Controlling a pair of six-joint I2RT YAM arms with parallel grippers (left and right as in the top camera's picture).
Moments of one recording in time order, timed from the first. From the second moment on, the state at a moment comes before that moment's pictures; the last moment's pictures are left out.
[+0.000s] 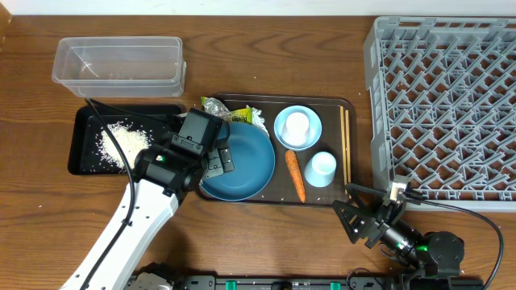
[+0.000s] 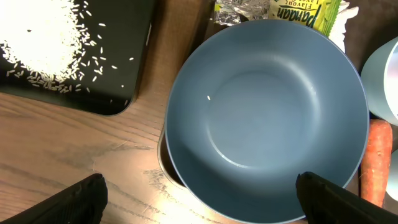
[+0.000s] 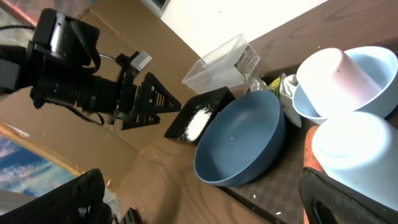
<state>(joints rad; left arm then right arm) -0.41 1.24 1.04 -1.00 -0.20 -0.64 -0.01 0.02 0.01 0.00 -0.92 0.82</state>
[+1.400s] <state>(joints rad) -0.41 1.24 1.04 -1.00 -0.20 -0.64 0.33 1.10 0.86 -0.84 -0.15 0.22</state>
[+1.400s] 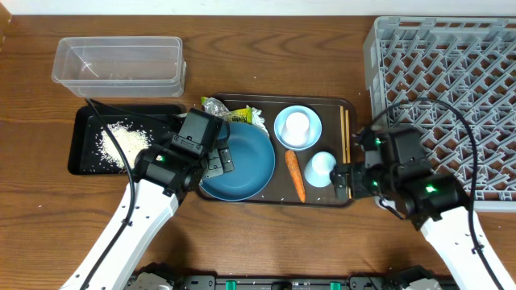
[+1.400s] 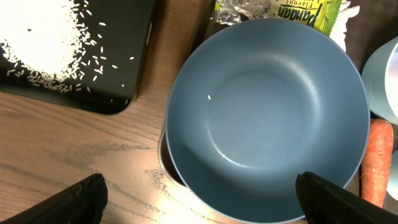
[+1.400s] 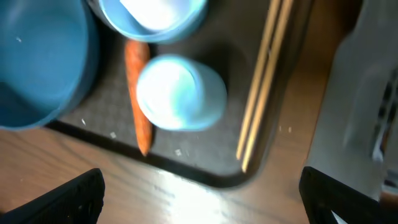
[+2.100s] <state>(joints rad) -0.41 1.24 1.04 -1.00 -0.20 -0.64 0.53 1.37 0.88 -0.63 0.05 0.33</state>
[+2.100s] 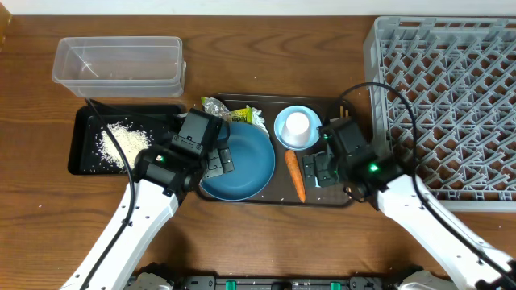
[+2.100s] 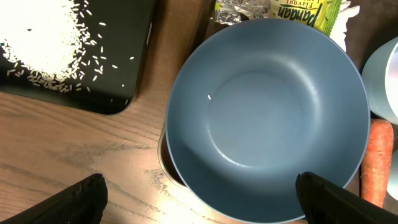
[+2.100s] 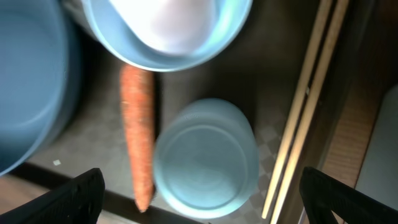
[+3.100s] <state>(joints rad) -0.41 1.24 1.04 -1.00 -0.20 -0.64 0.57 1.52 0.89 -0.58 0.08 0.38</state>
